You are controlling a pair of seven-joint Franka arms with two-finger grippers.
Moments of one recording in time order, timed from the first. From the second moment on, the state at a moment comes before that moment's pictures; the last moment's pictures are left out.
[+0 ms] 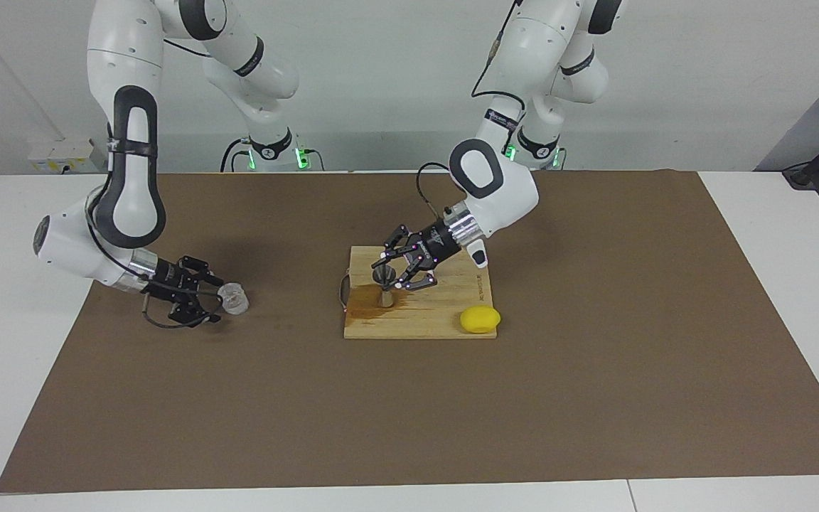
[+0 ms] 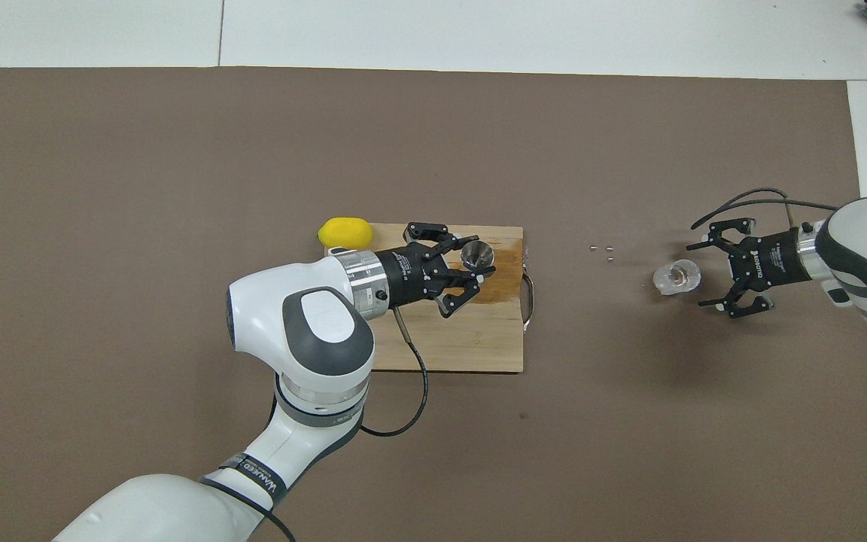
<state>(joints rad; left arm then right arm) -0.58 0.32 -0.09 -1.94 -1.74 2.59 -1.25 -0.31 0.39 0.05 -1.94 0.62 1.99 0.83</state>
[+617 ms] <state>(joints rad) -0.58 0.33 -0.09 -1.94 -1.74 2.59 -1.25 -0.31 0.39 0.05 -1.97 0.70 1.99 0.81</state>
